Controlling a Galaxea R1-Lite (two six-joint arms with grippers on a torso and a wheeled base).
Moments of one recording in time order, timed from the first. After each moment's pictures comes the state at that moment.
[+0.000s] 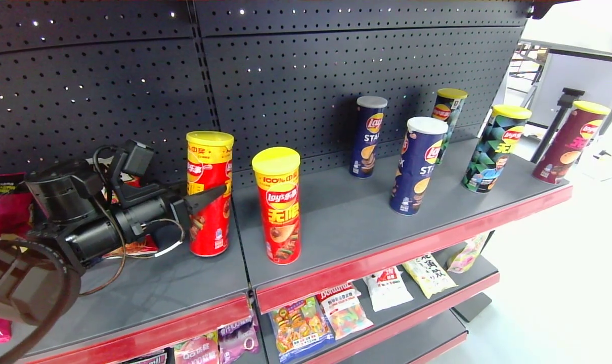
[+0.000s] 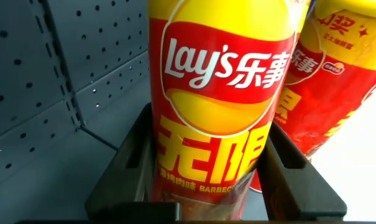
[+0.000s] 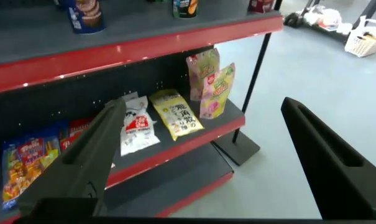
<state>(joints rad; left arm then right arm) -0.12 1.83 -0.55 -1.27 -0.62 -0.10 0.01 0.03 -0.02 -0.01 -0.19 -0.05</state>
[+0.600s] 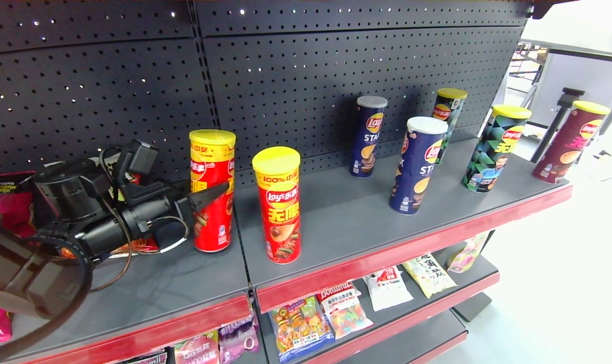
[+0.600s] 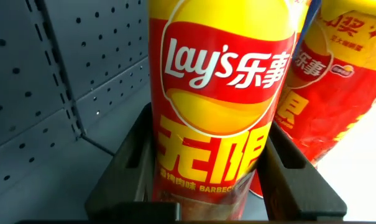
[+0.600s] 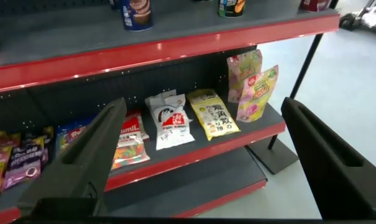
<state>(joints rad) -0.12 1.88 -0.57 -1.33 -0.63 -0.11 0.00 0.00 0.00 0.00 -0.01 0.00</state>
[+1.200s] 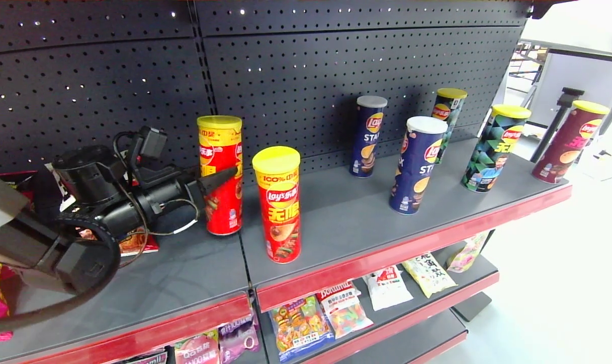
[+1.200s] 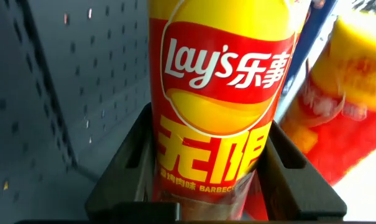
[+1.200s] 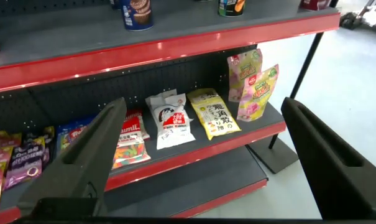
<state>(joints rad) -0.13 1.95 -0.71 -1.34 -0.66 -0.17 0.00 0.00 0.00 0.00 -0.01 0.00</state>
